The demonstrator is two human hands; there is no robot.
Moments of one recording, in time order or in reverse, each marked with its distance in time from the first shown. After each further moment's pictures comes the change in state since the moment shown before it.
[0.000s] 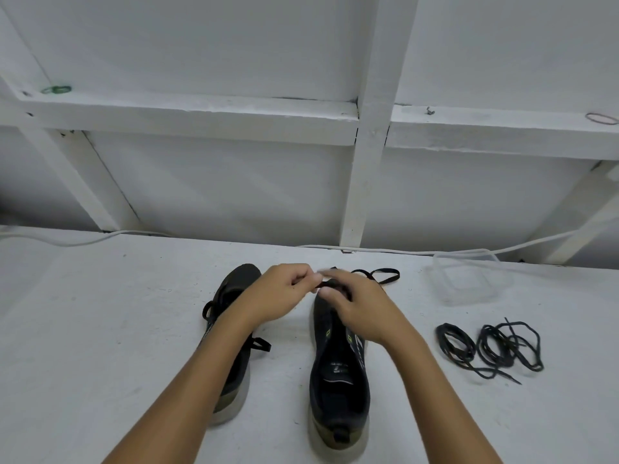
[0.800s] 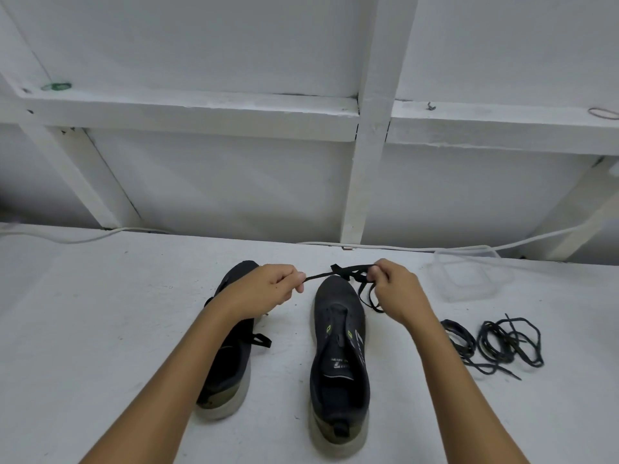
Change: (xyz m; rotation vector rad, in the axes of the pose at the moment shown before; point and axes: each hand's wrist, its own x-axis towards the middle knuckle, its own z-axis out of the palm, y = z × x) left_hand -0.009 -0.014 -0.018 -0.010 -0.102 -0.100; right_hand 0.014 0.047 -0.024 -0.009 0.244 0.274
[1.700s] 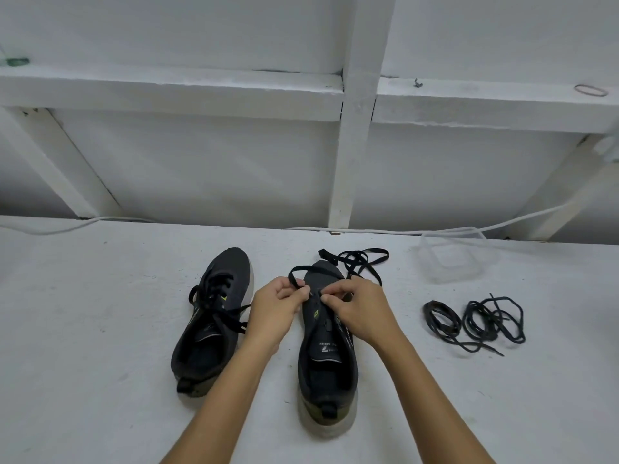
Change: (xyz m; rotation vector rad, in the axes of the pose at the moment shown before) left_hand 0.007 -0.015 0.100 -0.719 0.415 -0.216; right_hand -0.040 0.007 0.042 0.091 -0.101 -0.070
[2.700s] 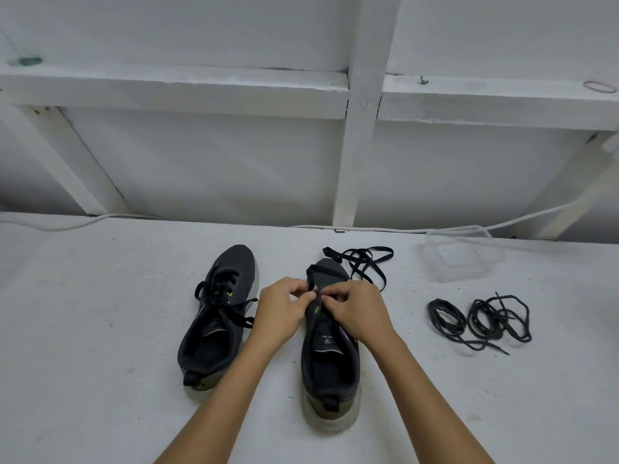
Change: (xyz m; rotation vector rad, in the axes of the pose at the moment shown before) left_hand 0.004 -0.007 -0.007 0.564 -0.005 0.304; right_hand 0.001 0.002 0.015 -0.085 -0.008 -0.009
